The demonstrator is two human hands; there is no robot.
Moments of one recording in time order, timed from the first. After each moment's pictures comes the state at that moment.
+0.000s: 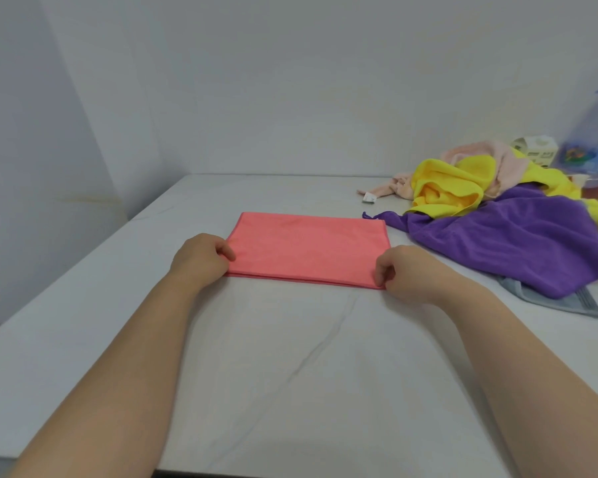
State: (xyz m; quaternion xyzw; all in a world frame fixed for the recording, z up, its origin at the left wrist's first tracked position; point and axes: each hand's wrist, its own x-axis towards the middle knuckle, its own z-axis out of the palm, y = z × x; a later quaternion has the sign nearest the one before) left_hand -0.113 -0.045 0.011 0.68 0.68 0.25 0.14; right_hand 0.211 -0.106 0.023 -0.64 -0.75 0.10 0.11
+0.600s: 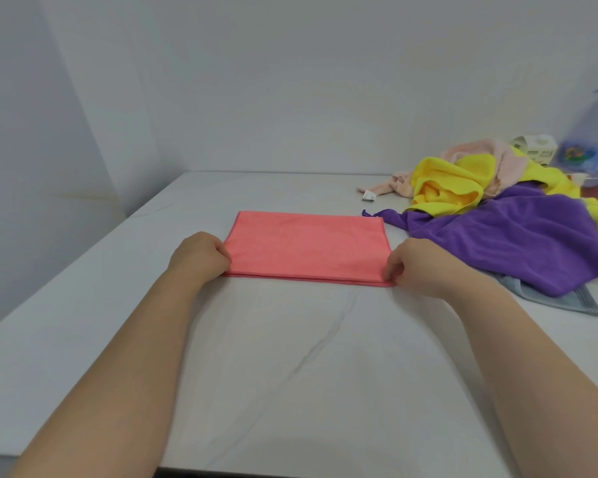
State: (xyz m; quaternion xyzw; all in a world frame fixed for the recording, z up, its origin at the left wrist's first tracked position) left_hand -0.109 -0.045 0.015 0.64 0.73 0.20 0.14; right_hand 0.214 -0.106 0.036 -0.69 -0.72 0.08 0.03
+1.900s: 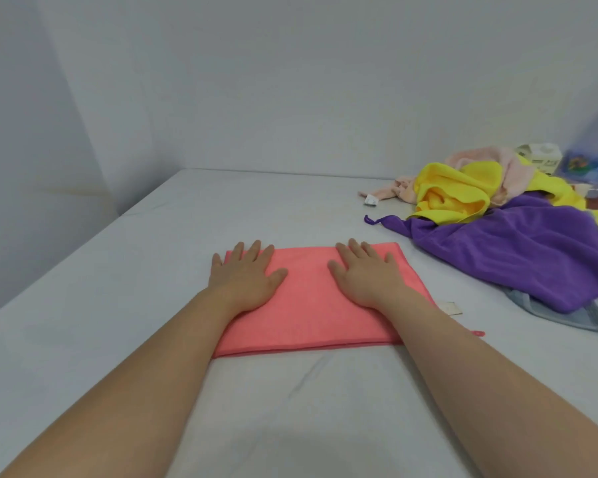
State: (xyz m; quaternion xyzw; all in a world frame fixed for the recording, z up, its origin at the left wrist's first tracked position) left_hand -0.058 -0.049 -0.011 0.77 0.63 0.00 0.06; right_hand 0.156 -0.057 -0.012 -0.70 -0.71 0.05 0.03
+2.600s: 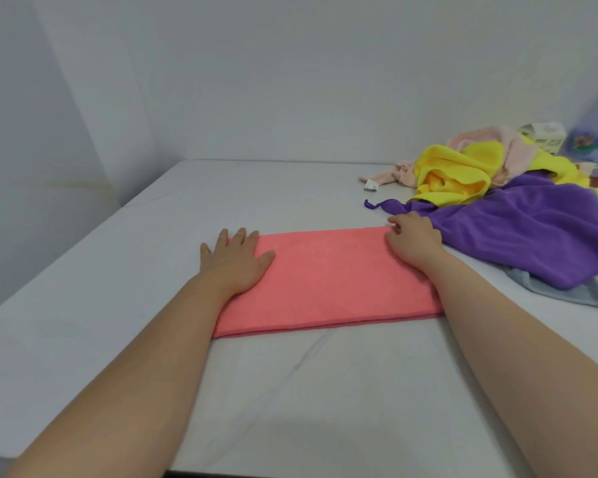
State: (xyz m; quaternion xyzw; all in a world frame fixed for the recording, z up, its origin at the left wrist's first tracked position) left_hand -0.071 -0.048 -0.013 0.74 0.67 0.03 0.07; right_hand 0.228 -0.036 -0.008 -0.77 -0.61 0.03 0.18
